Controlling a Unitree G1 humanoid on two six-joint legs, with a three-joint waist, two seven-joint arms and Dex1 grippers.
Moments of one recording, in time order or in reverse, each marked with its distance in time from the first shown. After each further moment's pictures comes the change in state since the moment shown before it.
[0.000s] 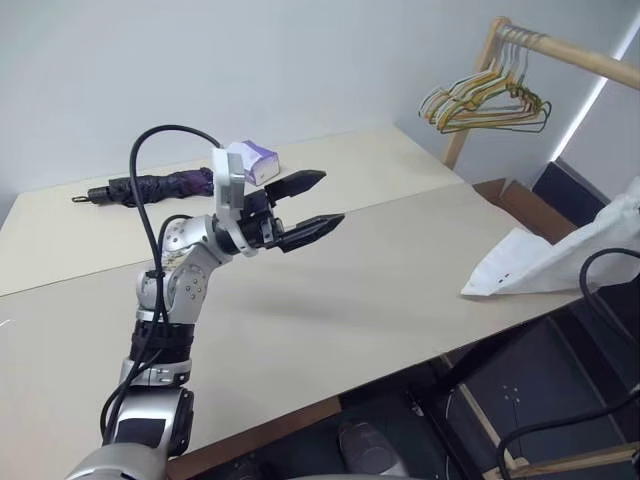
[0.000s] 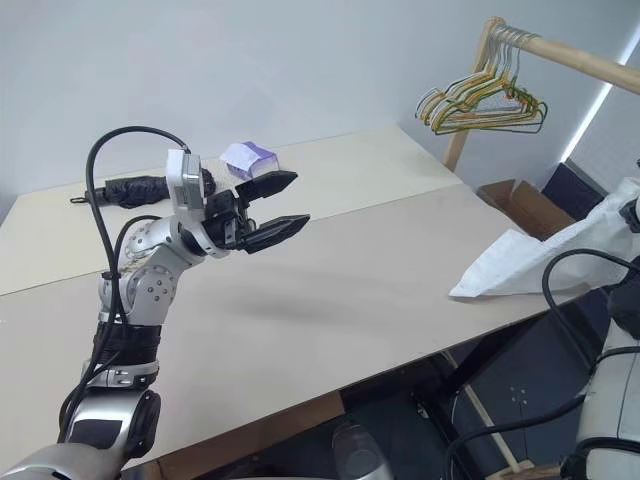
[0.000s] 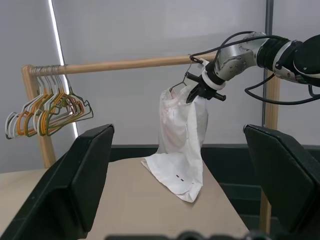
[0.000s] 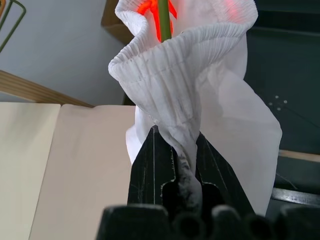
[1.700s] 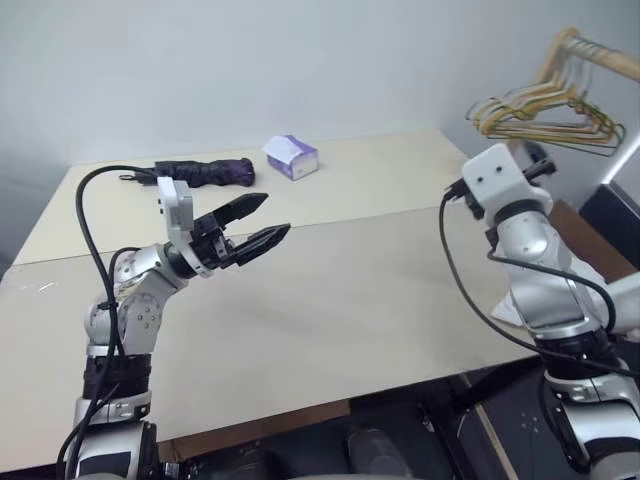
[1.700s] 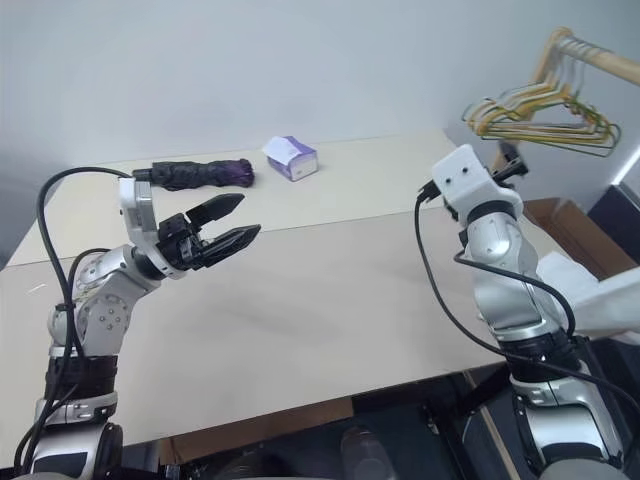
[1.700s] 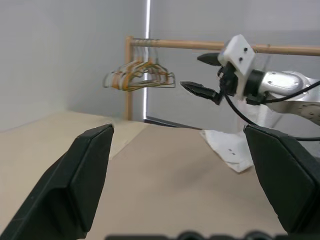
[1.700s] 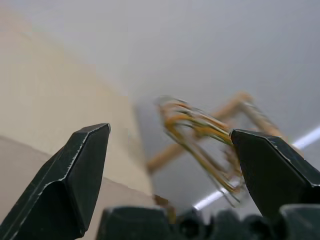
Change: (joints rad) left arm 0.228 0.141 0.126 -0.094 -0.067 0.060 0.119; right arm 0.800 0.250 1.026 -1.291 -0.455 -0.424 0.596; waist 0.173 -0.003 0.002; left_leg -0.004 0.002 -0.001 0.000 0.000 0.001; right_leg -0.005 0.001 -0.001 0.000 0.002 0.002
